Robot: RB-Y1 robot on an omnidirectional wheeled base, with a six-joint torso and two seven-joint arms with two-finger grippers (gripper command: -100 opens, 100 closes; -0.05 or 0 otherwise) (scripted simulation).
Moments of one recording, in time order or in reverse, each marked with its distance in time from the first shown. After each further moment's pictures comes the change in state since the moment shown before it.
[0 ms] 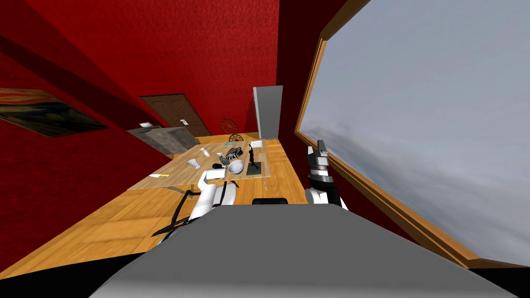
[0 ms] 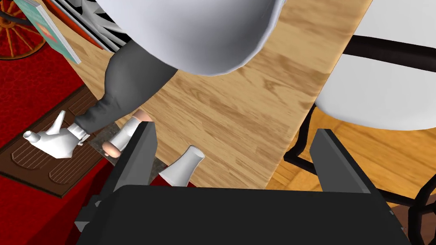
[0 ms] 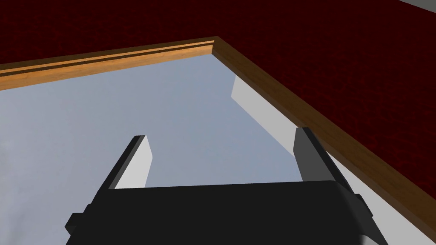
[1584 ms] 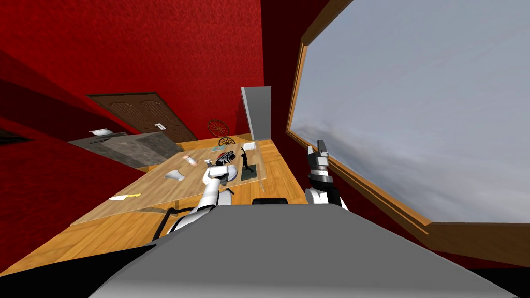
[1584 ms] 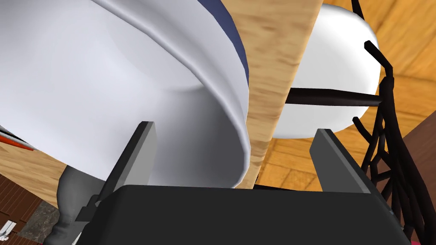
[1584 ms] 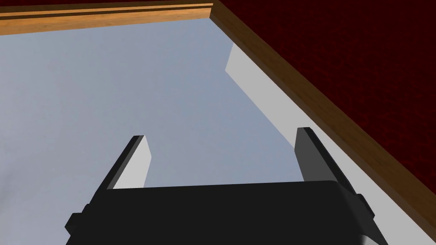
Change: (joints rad) left arm -0.128 -0.026 0.064 0.178 0.002 0.339 -0.024; right arm 0.000 0.000 0.000 0.000 0.000 0.000 0.000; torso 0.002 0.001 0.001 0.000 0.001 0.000
